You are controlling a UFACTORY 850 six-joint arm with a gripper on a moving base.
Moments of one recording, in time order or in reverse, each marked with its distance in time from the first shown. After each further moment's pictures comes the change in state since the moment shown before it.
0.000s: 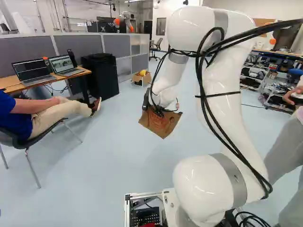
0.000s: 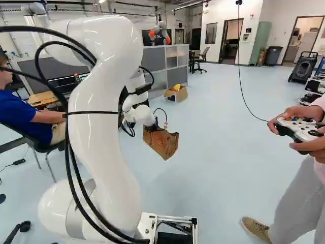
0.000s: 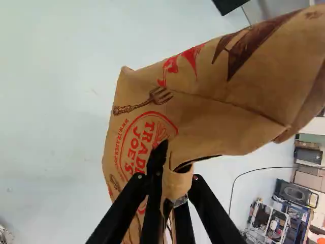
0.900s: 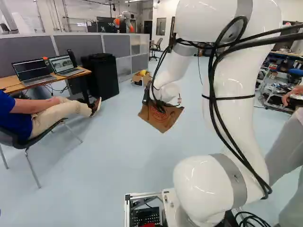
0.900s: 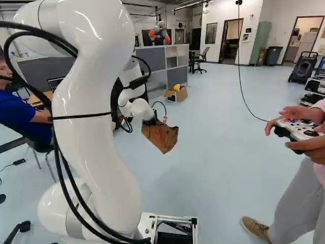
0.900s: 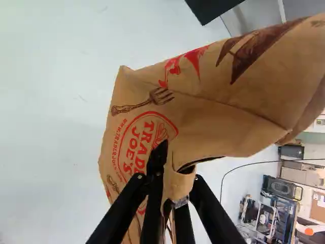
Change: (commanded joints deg) arm 0.0 7.1 3.3 0.0 0.5 1.4
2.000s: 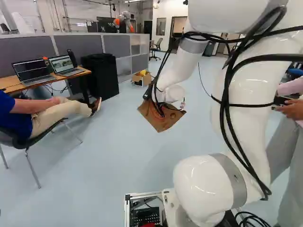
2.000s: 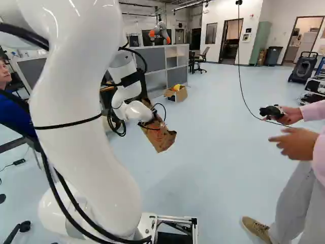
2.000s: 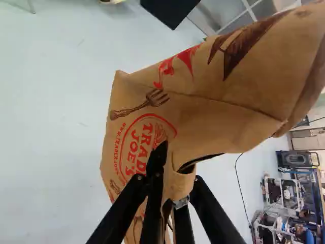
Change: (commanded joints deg) arm -0.4 9.8 10.0 0.0 6.7 17.1
